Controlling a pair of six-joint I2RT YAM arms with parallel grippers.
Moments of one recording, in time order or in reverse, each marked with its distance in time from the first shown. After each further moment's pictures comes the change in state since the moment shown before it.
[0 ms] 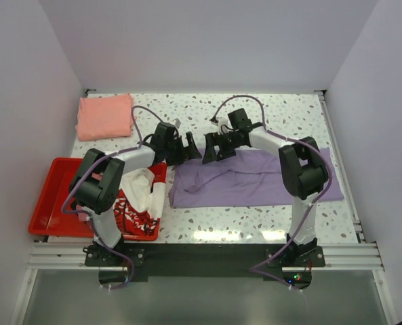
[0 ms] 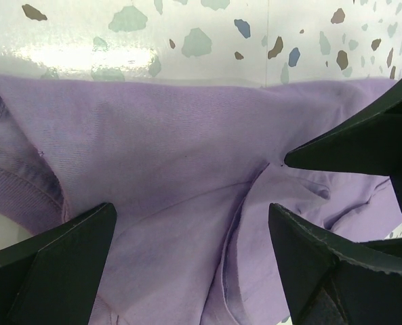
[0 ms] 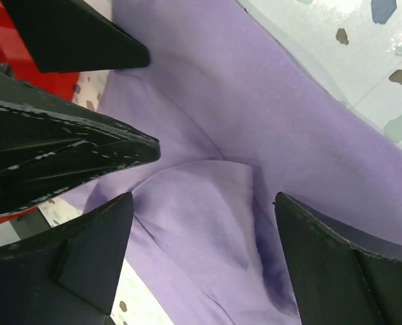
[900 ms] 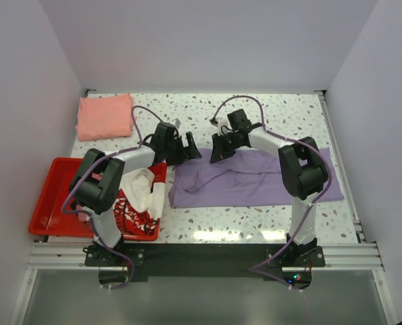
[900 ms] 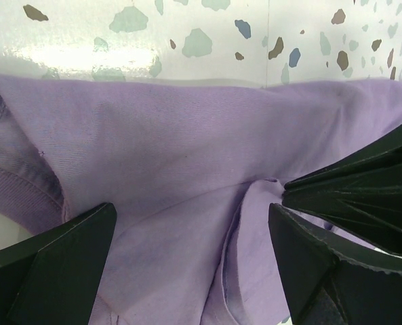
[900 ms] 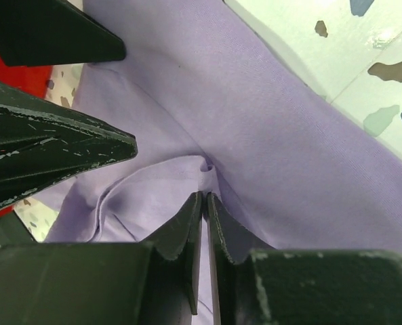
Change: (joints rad) left arm 0.000 0.000 0.000 0.000 -0.002 0.000; right arm 0.003 0.007 -0.003 -0.014 0.042 -0.038
